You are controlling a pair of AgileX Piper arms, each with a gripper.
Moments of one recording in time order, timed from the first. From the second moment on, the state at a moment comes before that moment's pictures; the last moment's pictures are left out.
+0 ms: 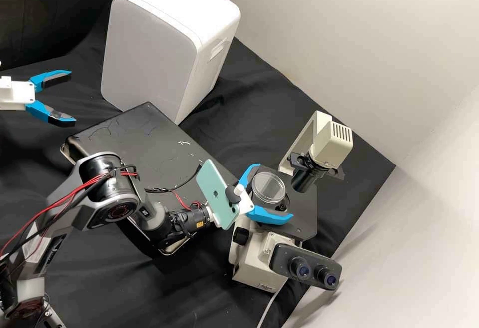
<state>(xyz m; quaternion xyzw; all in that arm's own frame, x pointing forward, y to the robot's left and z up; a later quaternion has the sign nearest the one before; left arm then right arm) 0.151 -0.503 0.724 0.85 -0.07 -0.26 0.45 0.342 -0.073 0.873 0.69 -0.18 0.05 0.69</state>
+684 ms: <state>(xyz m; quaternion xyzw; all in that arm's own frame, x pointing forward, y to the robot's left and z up) 0.147 -0.506 0.727 0.86 -0.08 -0.23 0.44 0.333 -0.073 0.869 0.73 -0.19 0.08 0.65</state>
